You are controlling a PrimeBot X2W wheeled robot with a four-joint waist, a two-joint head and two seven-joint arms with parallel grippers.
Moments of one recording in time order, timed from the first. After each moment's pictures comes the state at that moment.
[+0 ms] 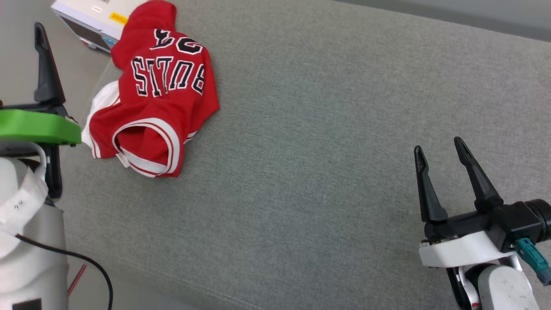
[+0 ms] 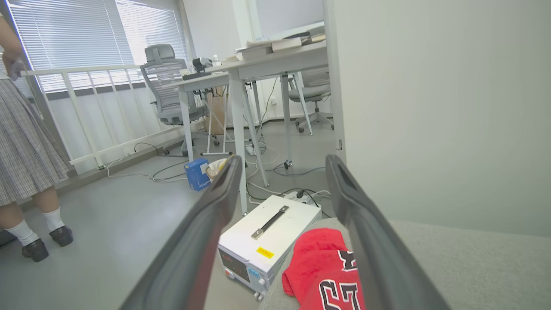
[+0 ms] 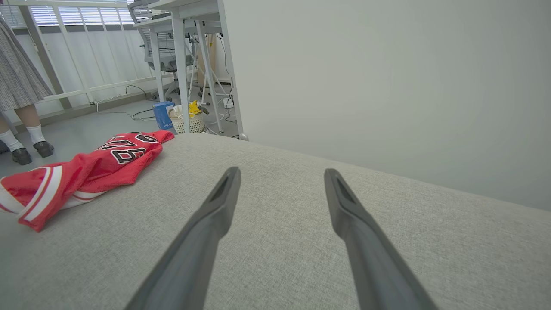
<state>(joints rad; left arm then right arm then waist) -0.57 0.29 0.20 0.27 -0.16 -0.12 -0.26 -0.06 -0.05 0.07 -0.13 0.02 0.13 -0.25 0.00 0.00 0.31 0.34</state>
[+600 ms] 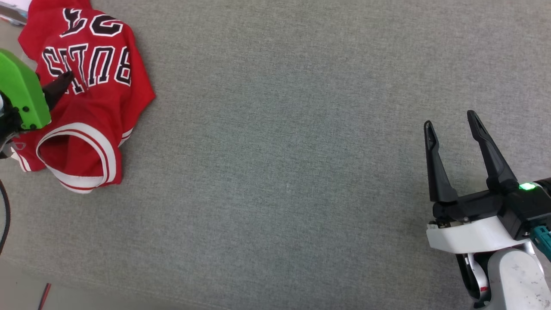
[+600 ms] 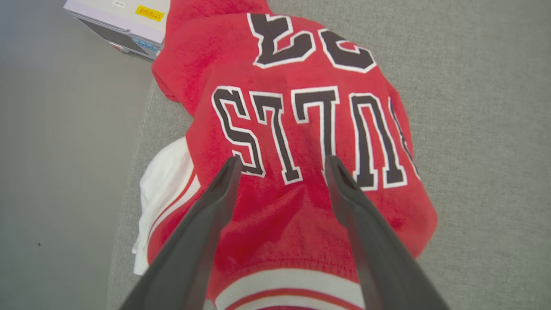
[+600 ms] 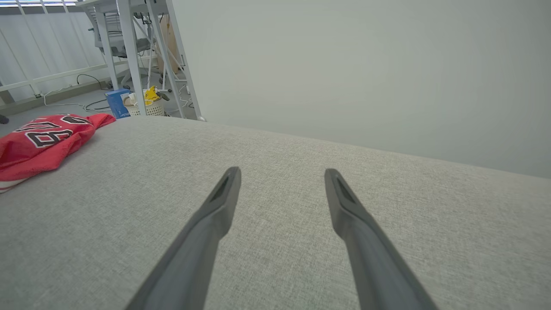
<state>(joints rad) -0.90 0.69 -0.40 0.61 -0.88 -0.13 0.55 -0.13 -0.06 0.06 -0.18 0.01 0.13 -0.25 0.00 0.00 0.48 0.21</state>
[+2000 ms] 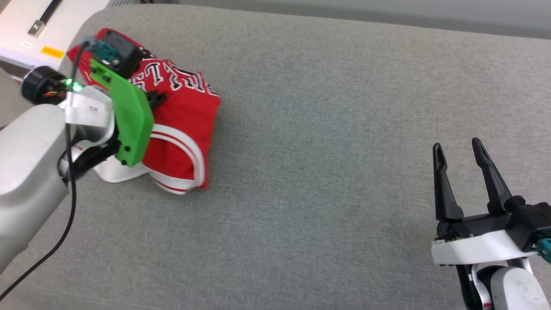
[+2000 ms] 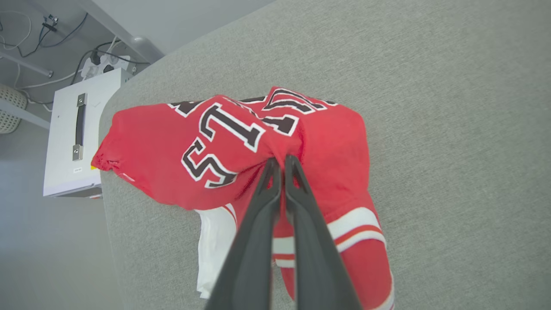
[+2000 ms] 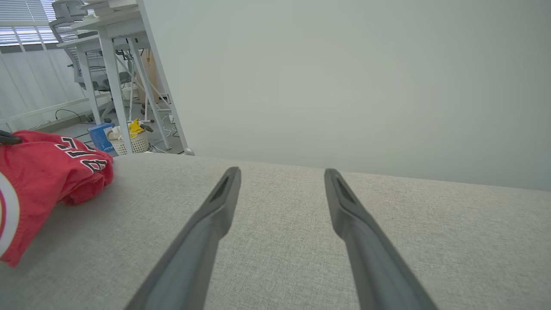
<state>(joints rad) -1.03 0.77 -1.01 0.30 -0.95 -0.13 0.43 -0.06 -0.05 0.02 -0.13 0.11 0.13 -0.25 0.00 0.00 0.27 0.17</state>
